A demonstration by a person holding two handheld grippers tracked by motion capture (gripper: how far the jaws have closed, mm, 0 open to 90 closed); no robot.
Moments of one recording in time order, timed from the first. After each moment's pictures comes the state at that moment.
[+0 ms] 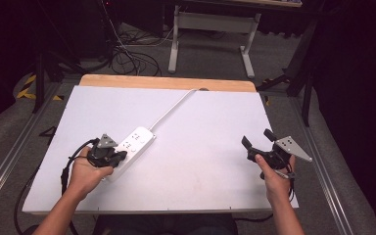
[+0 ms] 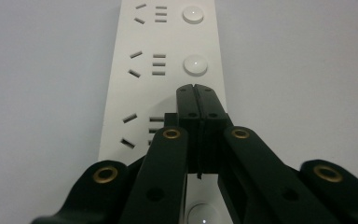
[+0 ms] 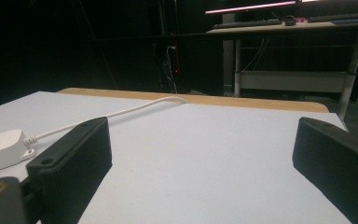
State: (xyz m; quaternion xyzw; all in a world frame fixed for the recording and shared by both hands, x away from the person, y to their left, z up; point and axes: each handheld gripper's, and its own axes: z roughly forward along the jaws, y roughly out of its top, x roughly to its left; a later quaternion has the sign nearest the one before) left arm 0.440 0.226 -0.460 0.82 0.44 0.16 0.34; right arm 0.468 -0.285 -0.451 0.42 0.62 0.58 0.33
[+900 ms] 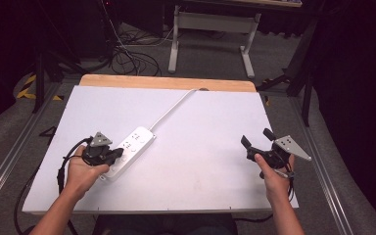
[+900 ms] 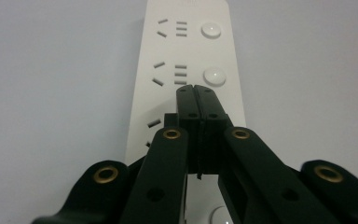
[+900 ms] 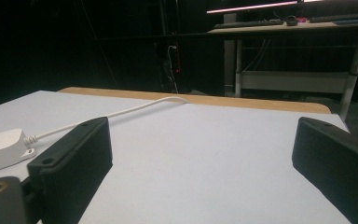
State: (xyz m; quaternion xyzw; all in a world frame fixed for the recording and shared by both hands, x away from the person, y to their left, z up) left arm 0.442 0.239 -0.458 0.80 0.45 0.17 0.37; right arm 0.470 -0.284 -0.451 0.41 0.62 0.58 0.33
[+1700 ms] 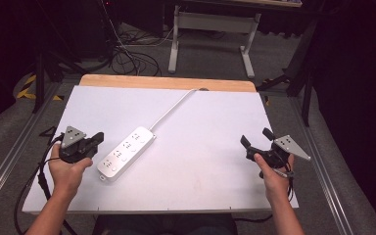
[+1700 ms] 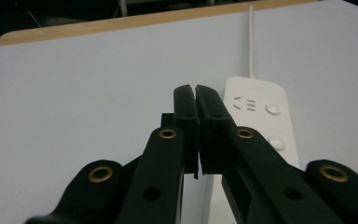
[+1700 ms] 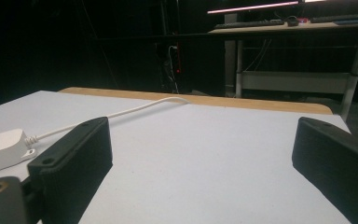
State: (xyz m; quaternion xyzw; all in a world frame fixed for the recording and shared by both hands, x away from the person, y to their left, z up) left arm 0.426 0.279 -0.436 0.69 0.50 0.29 0.44; right arm 0.471 -0.283 -0.451 0.41 0.62 0.58 0.32
